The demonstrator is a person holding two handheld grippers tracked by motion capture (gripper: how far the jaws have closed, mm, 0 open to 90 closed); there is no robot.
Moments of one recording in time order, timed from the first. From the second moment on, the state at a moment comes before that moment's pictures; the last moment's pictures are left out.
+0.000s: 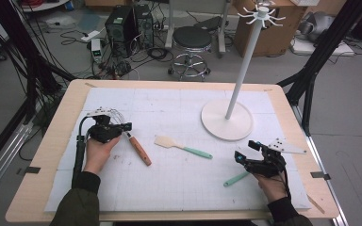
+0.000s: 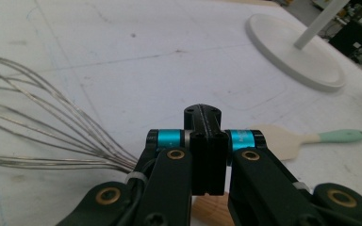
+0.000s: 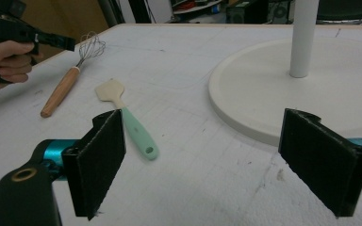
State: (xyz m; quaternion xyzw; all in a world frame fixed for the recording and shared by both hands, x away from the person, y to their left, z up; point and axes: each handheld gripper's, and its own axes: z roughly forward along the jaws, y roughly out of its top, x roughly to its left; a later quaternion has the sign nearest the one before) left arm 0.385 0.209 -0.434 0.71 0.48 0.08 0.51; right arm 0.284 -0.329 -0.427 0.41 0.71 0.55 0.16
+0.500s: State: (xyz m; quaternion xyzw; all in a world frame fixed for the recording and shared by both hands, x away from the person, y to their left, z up) left arm 0.394 0.203 -0.450 0.73 0.48 0.08 0.47; right arm 0.283 -0.329 -0.428 0.41 0.70 0.56 0.17
